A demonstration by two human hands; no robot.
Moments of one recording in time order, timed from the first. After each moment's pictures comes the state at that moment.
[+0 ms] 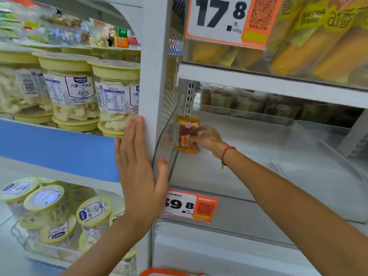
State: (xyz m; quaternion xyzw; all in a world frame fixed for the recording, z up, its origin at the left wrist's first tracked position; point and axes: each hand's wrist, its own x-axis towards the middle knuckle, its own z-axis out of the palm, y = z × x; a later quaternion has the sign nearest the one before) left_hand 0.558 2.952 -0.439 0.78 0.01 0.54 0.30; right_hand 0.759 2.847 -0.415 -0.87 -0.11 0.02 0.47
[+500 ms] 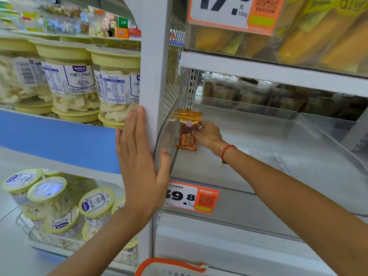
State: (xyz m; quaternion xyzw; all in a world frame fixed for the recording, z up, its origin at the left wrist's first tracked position) left_hand 0.556 2.952 -0.437 0.79 0.02 0.54 0.29; right_hand 0.752 2.853 -0.425 -0.90 -0.10 -0.03 0.42
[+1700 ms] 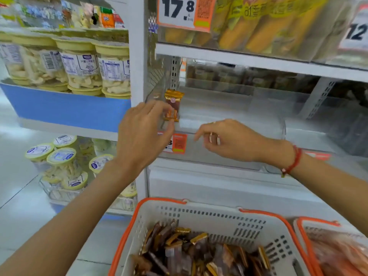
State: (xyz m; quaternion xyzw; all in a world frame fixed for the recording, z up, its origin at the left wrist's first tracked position) left_hand 0.472 2.918 -0.387 0.88 -0.06 0.45 0.15; right_hand 0.534 2.707 -0.354 -0.89 -0.44 -0.06 0.09
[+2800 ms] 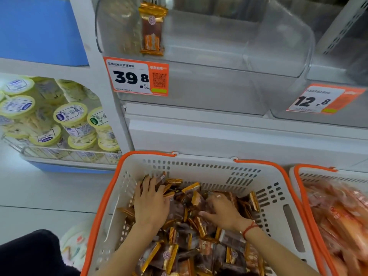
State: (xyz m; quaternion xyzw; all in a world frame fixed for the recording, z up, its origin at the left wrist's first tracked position) left_hand 0.403 2.850 -0.692 0.99 0.06 0.03 0.08; right_hand 0.447 2.617 -0.708 -0.94 -0.19 0.24 0.14
